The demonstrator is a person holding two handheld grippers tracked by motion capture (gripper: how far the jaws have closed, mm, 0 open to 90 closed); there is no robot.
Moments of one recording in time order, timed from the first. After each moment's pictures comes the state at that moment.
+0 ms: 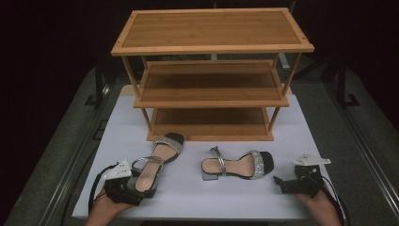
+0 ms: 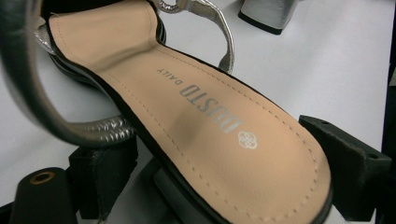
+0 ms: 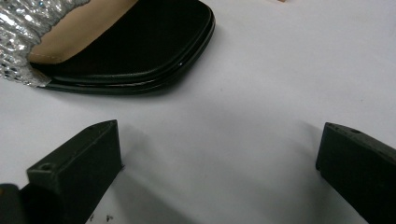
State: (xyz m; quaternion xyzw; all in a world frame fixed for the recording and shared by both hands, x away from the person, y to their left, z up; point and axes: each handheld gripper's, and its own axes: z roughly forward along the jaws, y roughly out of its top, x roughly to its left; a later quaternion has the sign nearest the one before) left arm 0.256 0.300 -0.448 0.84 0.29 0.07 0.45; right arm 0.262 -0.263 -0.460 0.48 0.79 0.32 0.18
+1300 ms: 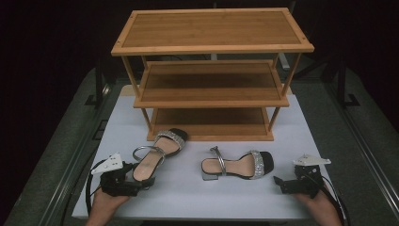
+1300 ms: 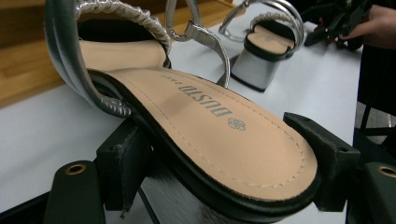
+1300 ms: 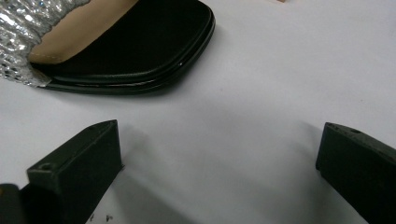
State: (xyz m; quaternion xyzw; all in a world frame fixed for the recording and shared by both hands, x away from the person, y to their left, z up) left arm 0.262 0.305 -0.424 0.79 0.30 0.06 0.52; right arm 0.262 -0.263 -0.460 0.48 0.79 0.32 0.18
